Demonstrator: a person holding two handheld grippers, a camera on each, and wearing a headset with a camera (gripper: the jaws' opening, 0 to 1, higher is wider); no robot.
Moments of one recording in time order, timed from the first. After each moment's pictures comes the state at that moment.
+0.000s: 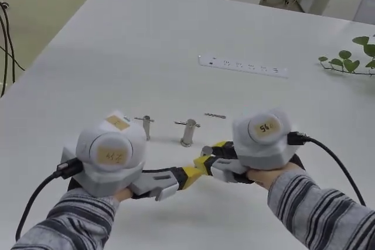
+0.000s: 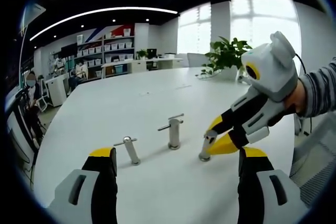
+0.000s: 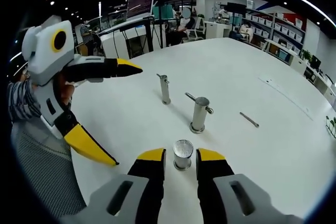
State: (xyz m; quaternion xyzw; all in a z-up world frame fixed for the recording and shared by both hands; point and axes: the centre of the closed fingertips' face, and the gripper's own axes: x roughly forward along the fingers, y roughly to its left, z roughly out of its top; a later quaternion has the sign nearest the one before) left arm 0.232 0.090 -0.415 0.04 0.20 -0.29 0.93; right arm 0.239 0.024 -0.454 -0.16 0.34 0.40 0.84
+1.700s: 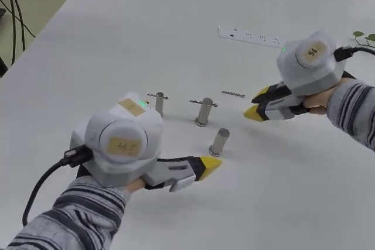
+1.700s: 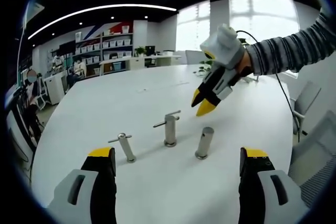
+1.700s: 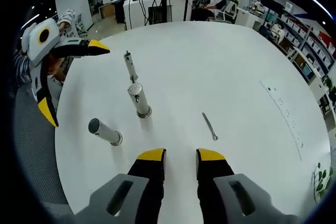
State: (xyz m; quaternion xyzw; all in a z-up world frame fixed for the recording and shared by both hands) left arm 0.229 0.084 -0.421 0.04 0.21 -0.29 0.93; right arm 0.326 -0.029 -0.459 -0.30 0.38 0.47 0.73
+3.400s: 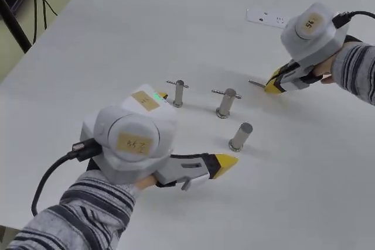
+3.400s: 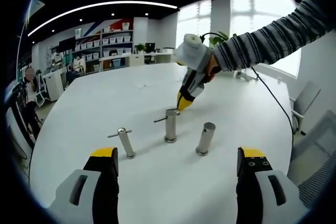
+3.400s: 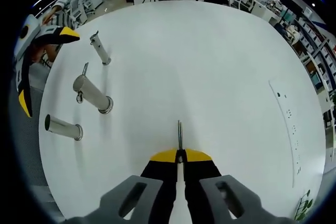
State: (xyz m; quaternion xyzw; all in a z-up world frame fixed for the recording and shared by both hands) left arm 0.227 0.087 -0.427 0.04 0.22 -0.30 0.93; right arm 0.387 -0.029 -0.496 -0.37 0.41 0.49 0.68
